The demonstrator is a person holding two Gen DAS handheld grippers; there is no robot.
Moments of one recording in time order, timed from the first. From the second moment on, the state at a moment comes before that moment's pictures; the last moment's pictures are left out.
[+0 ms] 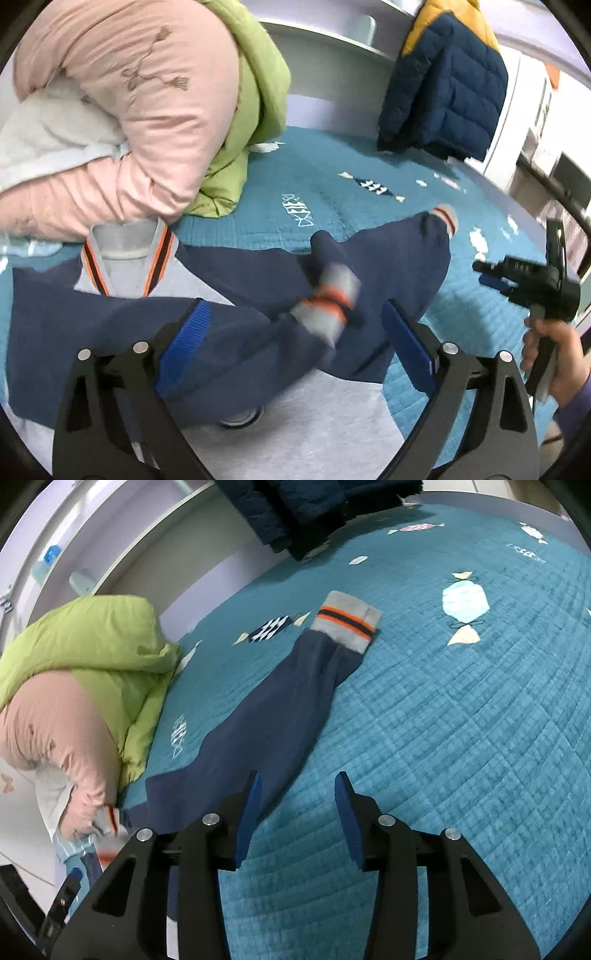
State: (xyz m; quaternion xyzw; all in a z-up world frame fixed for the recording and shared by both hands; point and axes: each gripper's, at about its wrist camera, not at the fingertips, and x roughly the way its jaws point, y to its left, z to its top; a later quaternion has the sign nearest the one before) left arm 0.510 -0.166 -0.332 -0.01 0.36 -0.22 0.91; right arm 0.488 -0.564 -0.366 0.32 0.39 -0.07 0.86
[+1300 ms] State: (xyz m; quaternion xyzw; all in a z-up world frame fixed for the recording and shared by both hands) left arm 0.549 -0.161 -0.422 0.07 0.53 -0.15 0.83; right arm 0.493 -0.463 -0.239 0.20 0.20 0.00 0.96
